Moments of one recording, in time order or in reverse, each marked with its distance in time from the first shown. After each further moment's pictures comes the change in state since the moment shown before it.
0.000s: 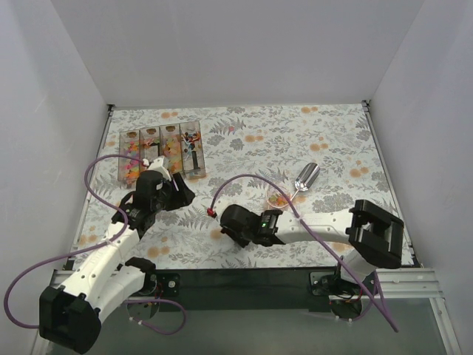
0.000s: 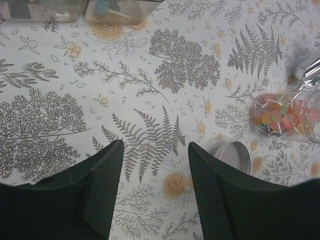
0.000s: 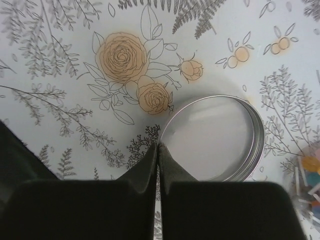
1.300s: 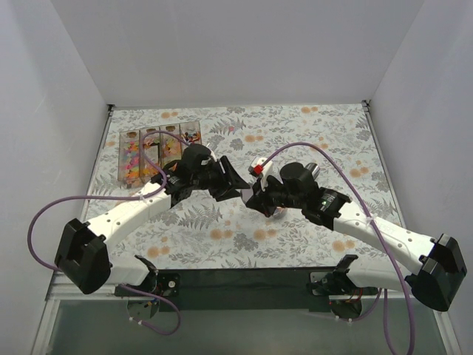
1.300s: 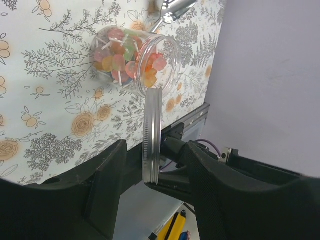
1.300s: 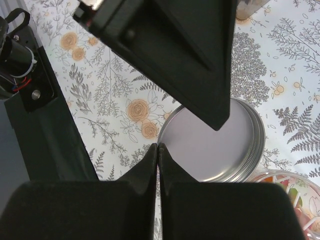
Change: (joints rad) left arm -0.322 0.439 0.383 0.043 0.297 -0.579; right arm -0.401 -0.503 -0.097 0.087 -0.526 -0.113
